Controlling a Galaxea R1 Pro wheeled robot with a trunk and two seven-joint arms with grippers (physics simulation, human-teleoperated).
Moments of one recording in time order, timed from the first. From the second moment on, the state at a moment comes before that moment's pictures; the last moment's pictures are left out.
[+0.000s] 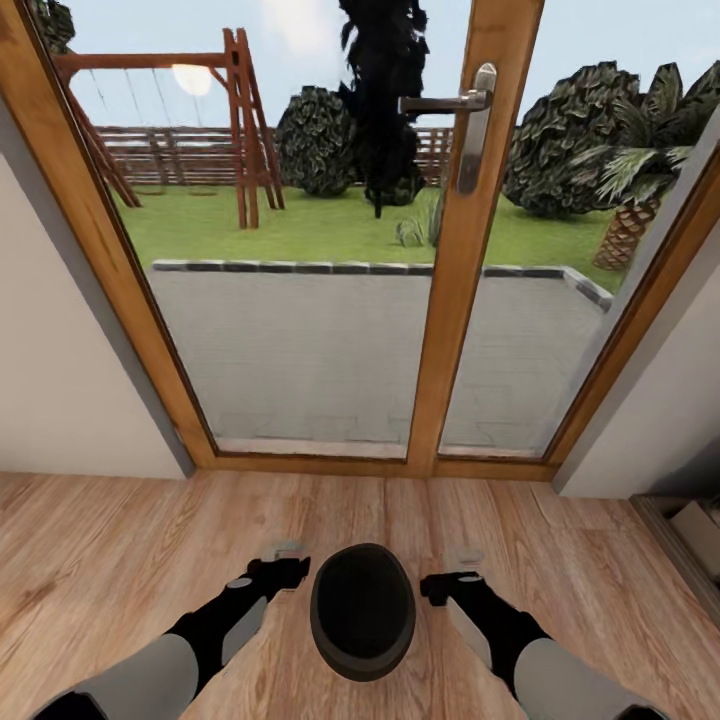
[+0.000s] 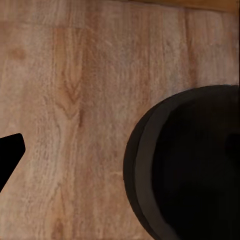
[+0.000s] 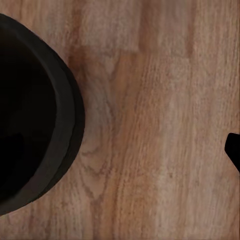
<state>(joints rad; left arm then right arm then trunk) -0.68 -0.01 -0.63 -0.34 0.65 0.01 0.09 -0.66 0.04 0.45 -0.38 -0.39 0.26 -0.23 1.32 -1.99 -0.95</state>
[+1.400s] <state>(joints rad) -0.72 -0.04 -0.55 -0.50 0.65 0.14 0.09 -0.69 0.03 0.27 -0.57 -0.40 0.59 -0.22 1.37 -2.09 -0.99</state>
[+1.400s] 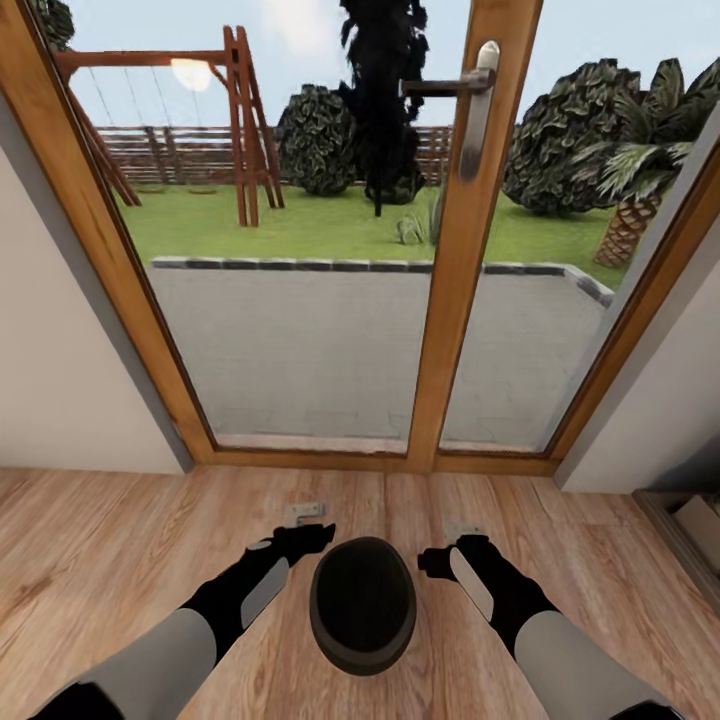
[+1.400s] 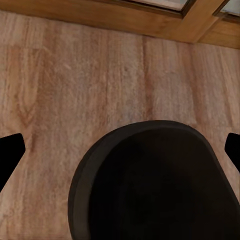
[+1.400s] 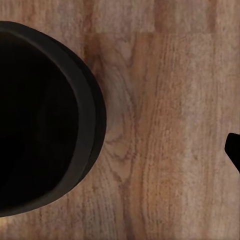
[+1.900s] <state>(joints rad) -0.73 -0.05 -0.55 -0.50 0.65 0.36 0.23 -0.69 0.03 0.28 -0.57 -0.40 0.56 -0.16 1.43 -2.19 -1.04</state>
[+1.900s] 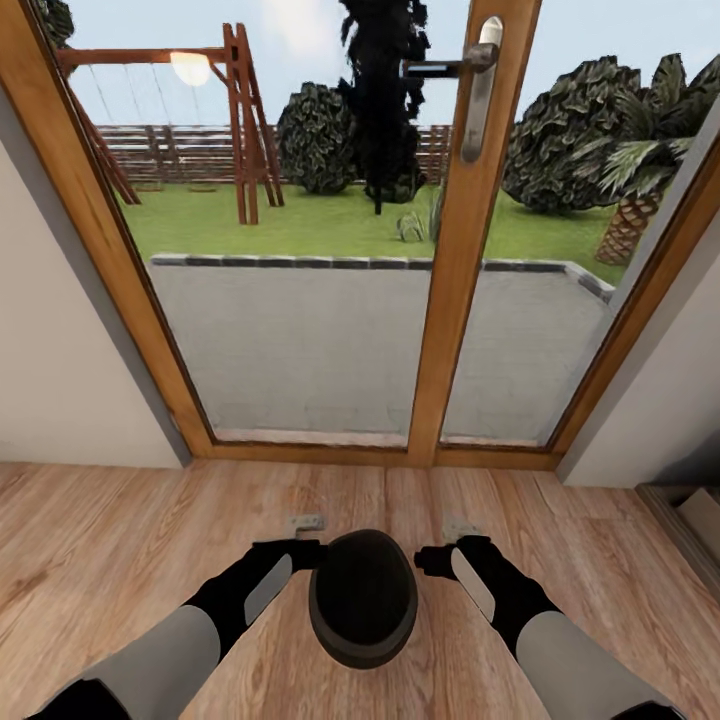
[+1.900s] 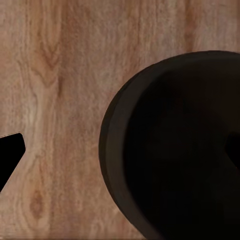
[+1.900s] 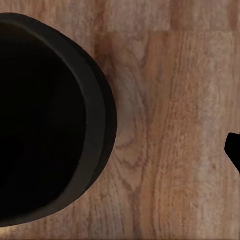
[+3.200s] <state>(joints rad) -0.69 -0.07 -0.55 -0.48 0.65 0.36 0.22 -0.70 0.03 0.28 -0.48 -0.37 0.45 -0.08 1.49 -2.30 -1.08</state>
